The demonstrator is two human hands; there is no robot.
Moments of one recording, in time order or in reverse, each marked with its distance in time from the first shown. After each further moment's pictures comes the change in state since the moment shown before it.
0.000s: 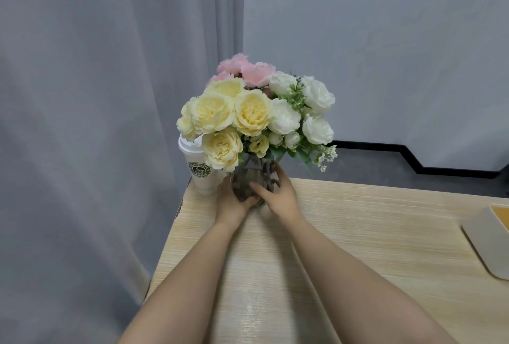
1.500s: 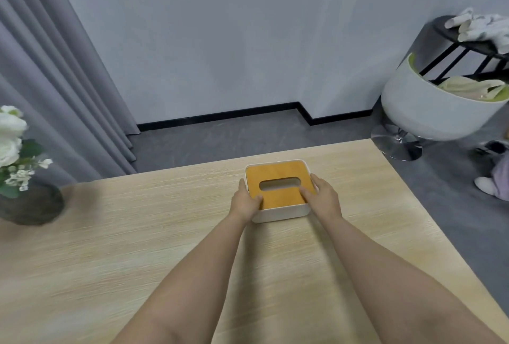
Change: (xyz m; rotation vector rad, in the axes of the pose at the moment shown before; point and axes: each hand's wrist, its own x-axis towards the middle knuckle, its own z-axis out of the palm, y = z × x) left_hand -0.222 0.300 0.399 0.181 -0.558 -0.222; right_hand -0.097 0.145 -0.564 -0.362 0.268 0.431
